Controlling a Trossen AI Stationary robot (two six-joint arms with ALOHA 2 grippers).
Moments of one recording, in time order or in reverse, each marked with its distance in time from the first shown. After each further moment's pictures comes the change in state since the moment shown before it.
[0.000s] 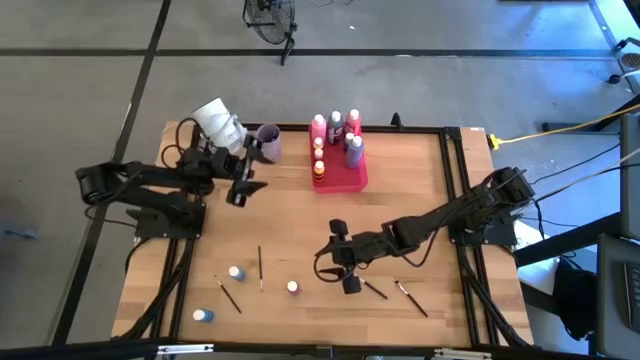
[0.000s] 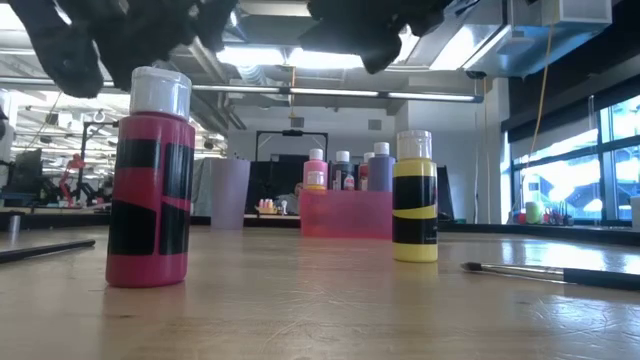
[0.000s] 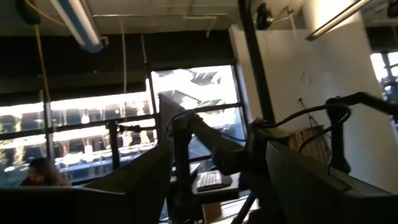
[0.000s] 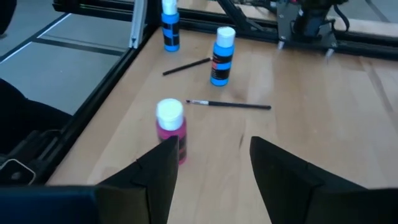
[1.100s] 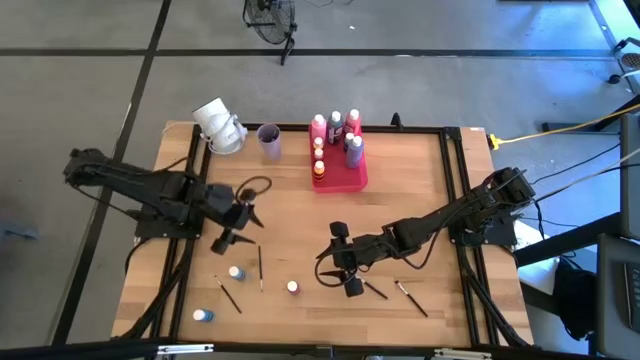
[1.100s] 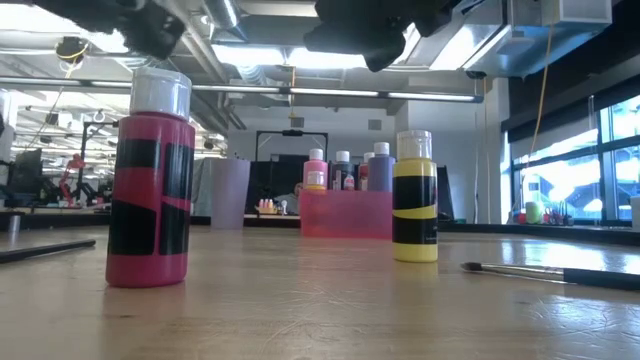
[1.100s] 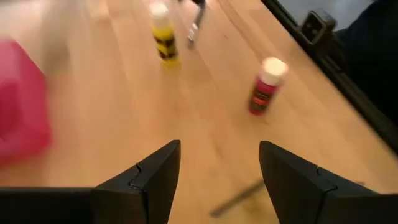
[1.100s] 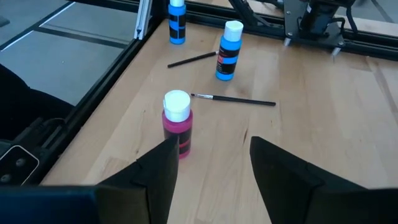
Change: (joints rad) left arm -0.692 -0.326 0.453 -2.138 -0.560 0.323; right arm 0.014 0.000 0.001 -0.023 0.000 -0.024
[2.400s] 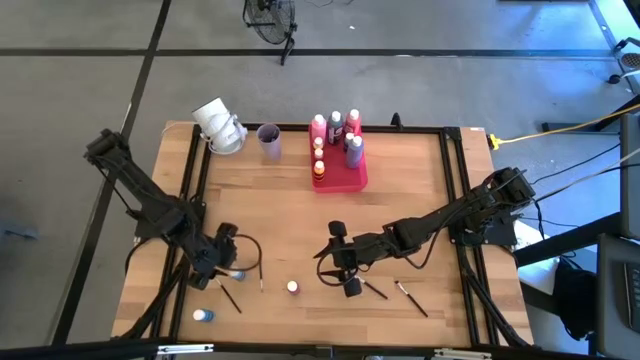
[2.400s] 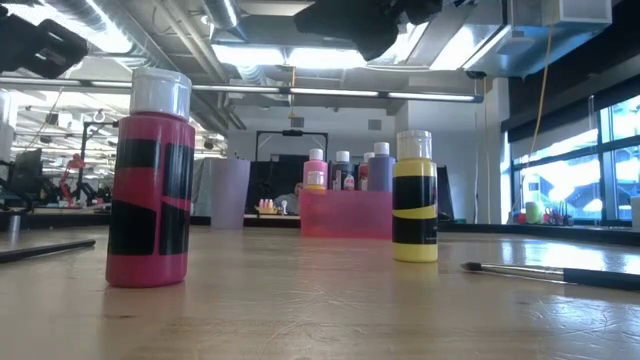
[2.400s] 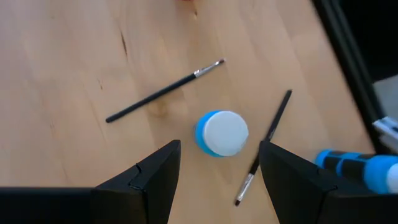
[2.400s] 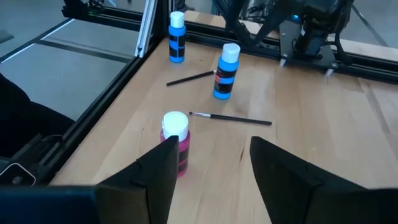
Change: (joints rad) left arm -0.512 0.164 0.000 -0.207 -0.183 -0.496; right arm -0.004 0.000 0.000 0.067 0.004 -0.030
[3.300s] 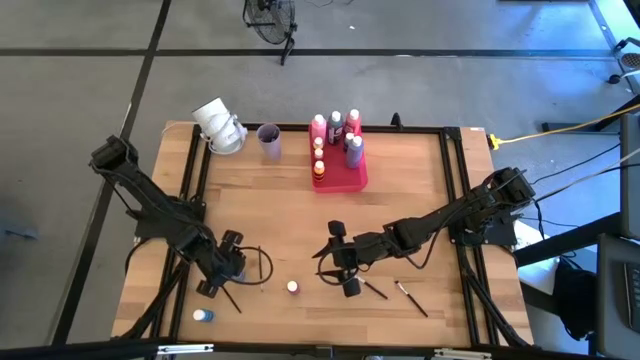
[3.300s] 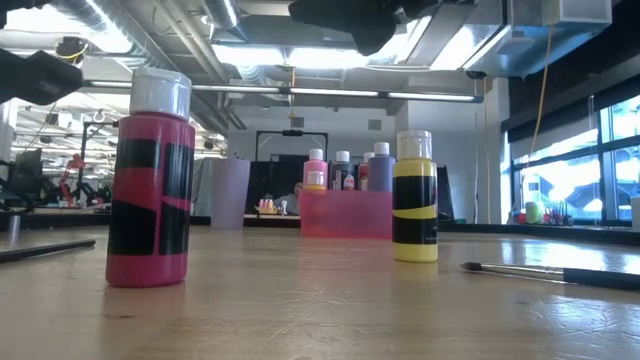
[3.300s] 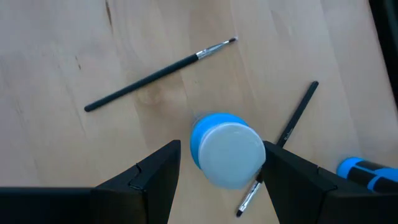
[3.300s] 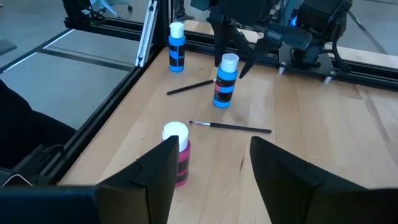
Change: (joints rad) left arm -0.007 0.191 0.000 0.063 0.003 -0.060; right arm 0.000 0.000 0.000 0.033 0.001 0.004
